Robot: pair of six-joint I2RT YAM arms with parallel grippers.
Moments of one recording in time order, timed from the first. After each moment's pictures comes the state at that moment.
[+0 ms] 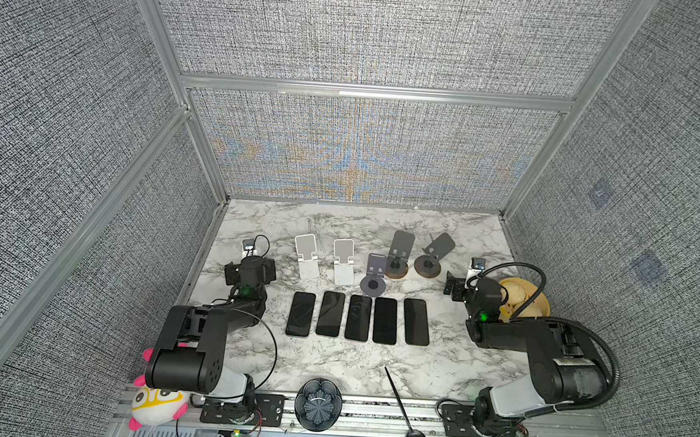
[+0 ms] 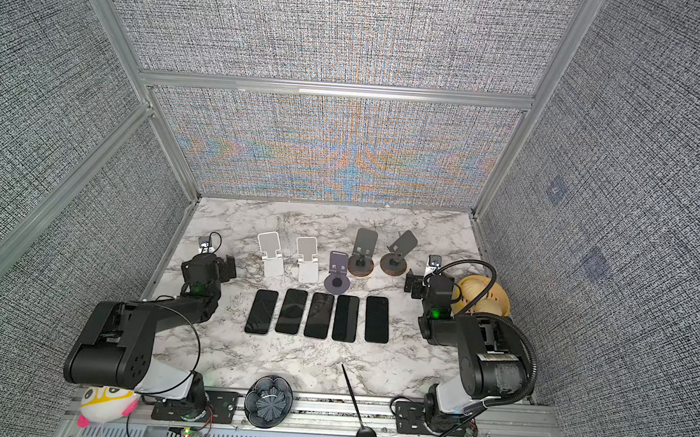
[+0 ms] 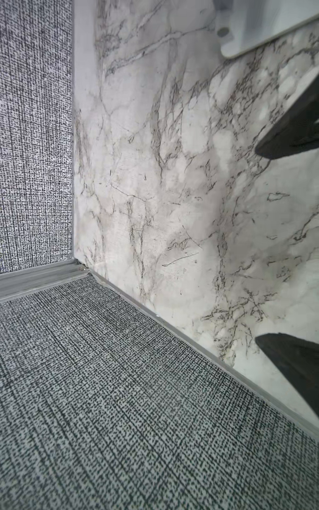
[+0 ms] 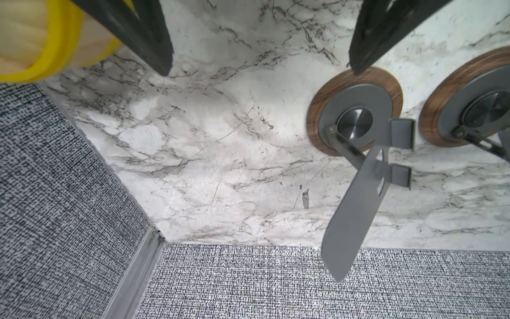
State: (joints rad) left arm -0.07 1.48 0.45 0.59 -0.42 -0.02; right arm 0.05 1.53 0.38 0.80 0.12 0.00
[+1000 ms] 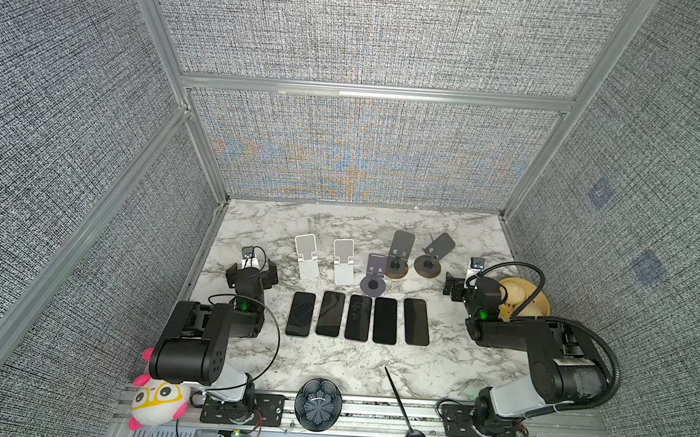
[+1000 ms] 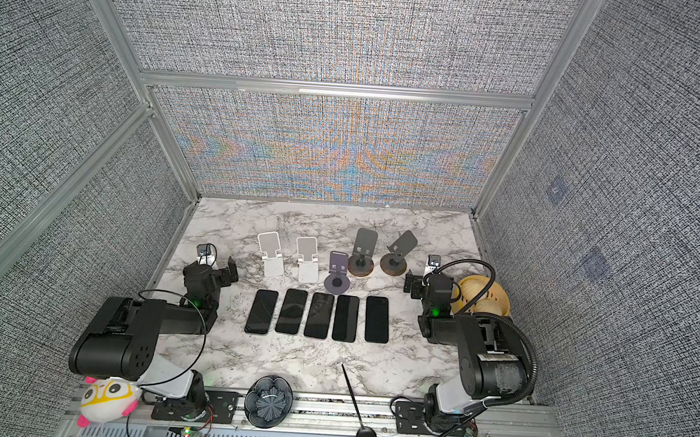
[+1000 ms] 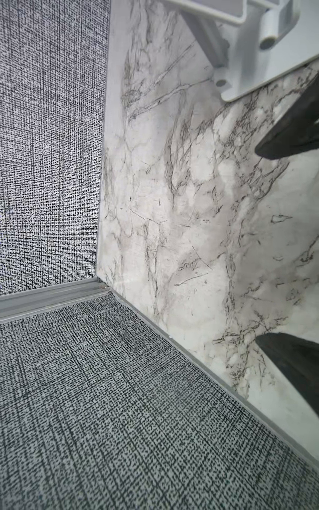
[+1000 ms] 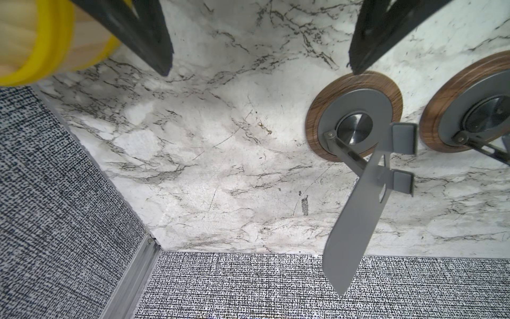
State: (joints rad) left arm -0.06 1.53 0.33 0.90 -0.30 -0.02; right arm 0.05 1.53 0.38 0.77 0.12 0.00
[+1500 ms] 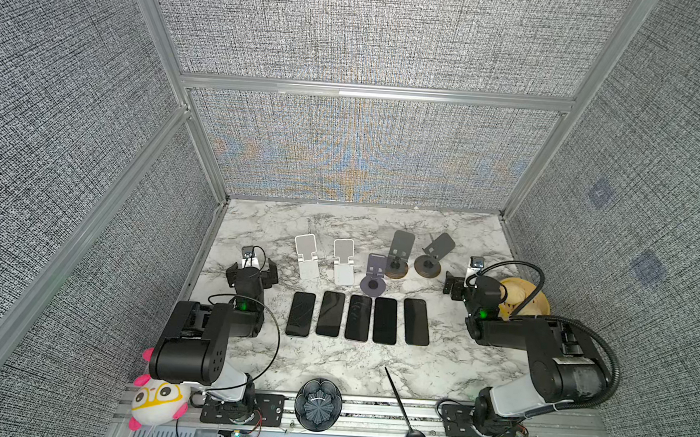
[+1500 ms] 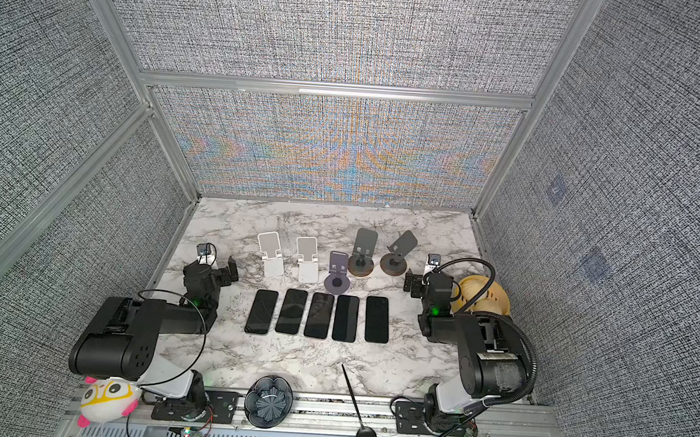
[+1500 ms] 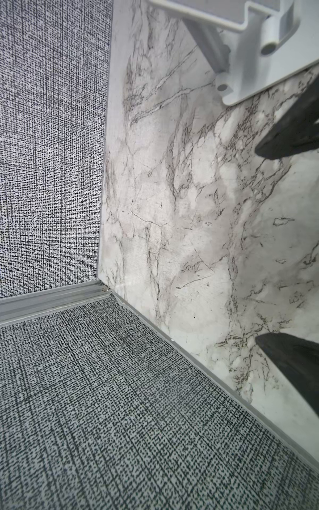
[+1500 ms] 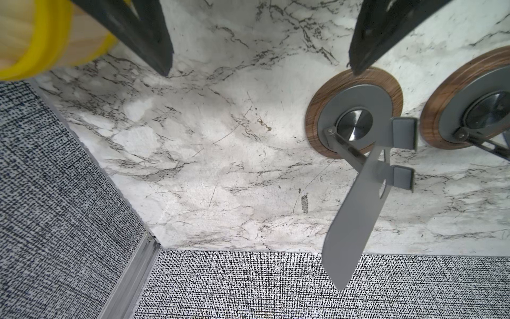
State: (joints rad) left arm -0.05 1.53 0.33 0.90 -0.29 -0.02; right arm 0.05 1.54 0.39 0.77 0.12 0.00
